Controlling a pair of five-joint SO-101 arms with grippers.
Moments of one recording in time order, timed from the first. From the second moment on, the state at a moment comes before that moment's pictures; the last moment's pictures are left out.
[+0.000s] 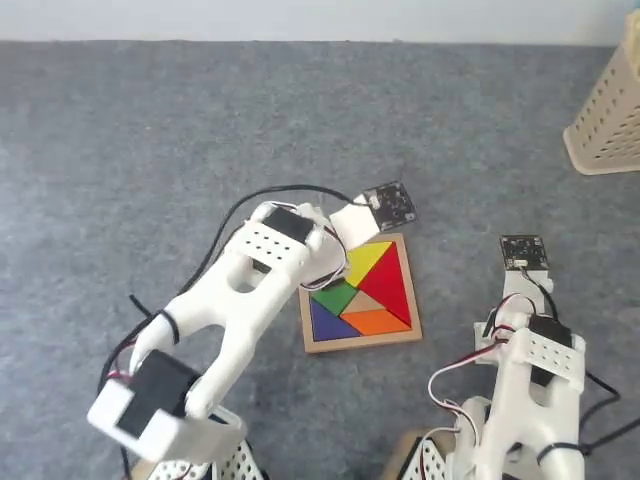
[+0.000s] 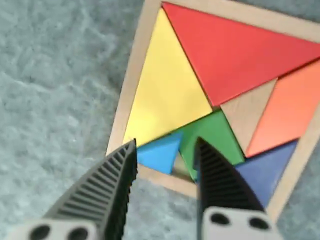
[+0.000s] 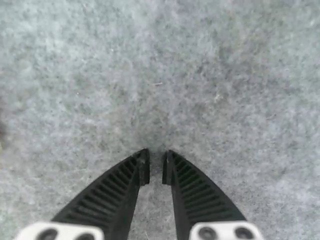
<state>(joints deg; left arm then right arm) 22.8 -1.6 32.2 56.2 -33.6 19.7 -40.5 75.9 50.1 22.5</state>
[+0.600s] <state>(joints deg) 14.5 10.2 23.7 51.8 -34.0 19.7 -40.5 75.9 50.1 22.5</state>
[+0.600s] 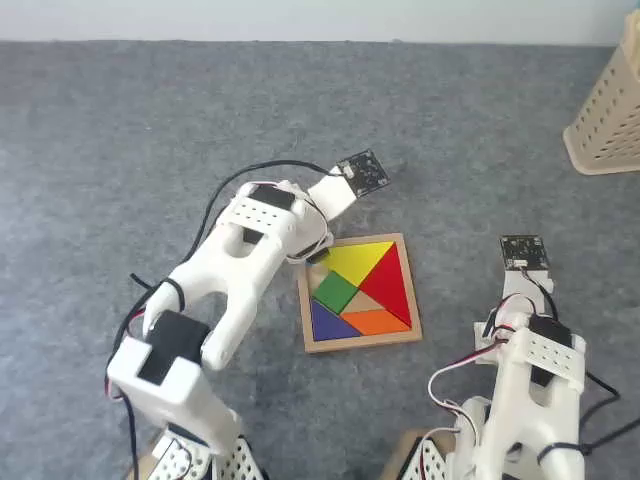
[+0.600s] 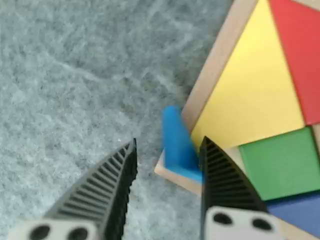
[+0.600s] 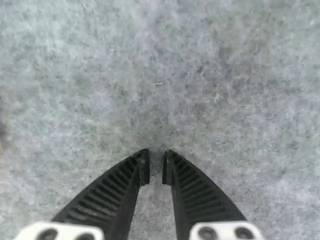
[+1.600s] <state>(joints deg) 14.2 19.8 12.4 57.6 -34.2 19.7 -40.5 75.9 50.1 22.5</state>
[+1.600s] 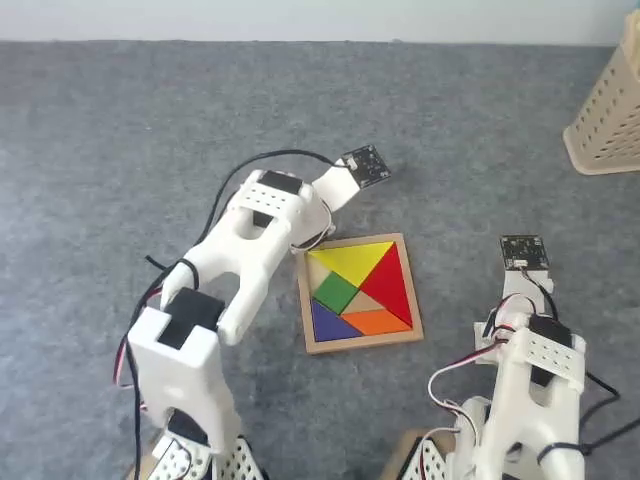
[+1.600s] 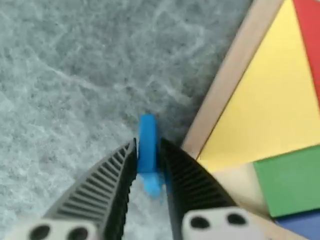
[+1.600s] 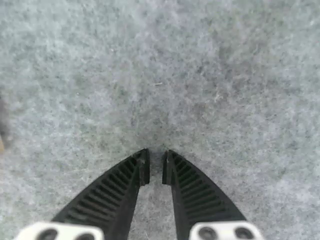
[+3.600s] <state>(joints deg) 21.2 14.7 13.5 79.3 -93.5 19.7 -40.5 75.9 50.1 22.5</state>
